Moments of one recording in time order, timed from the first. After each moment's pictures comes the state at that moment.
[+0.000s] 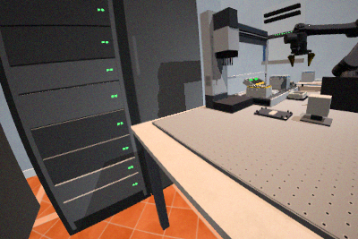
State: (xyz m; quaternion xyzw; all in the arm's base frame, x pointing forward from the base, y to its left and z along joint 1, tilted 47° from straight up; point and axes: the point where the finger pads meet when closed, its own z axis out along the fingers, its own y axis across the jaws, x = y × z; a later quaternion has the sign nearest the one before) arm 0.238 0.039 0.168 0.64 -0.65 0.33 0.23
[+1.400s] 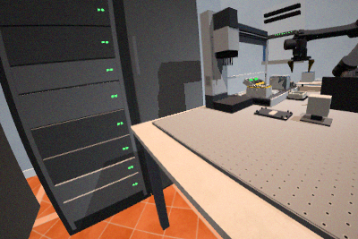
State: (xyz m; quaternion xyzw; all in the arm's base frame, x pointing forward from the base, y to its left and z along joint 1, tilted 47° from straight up) arm 0.240 0.011 0.142 0.68 -0.61 0.31 0.26
